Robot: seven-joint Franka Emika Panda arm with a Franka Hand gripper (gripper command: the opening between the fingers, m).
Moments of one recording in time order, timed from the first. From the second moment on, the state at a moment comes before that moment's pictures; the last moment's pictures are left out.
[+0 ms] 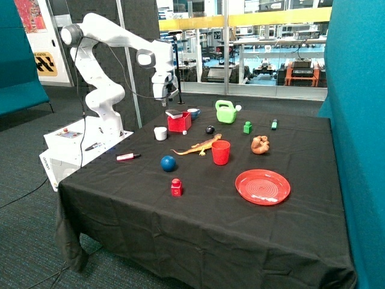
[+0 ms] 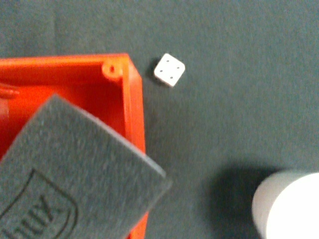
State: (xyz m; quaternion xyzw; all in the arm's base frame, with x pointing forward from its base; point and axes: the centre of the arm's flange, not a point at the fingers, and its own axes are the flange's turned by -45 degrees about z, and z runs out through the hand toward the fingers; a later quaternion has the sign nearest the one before) arm 0.395 0.024 0.439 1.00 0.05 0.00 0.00
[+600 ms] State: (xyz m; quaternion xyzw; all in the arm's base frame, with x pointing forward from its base) arm 0.345 0.033 0.423 1.00 -0.04 0.00 0.00
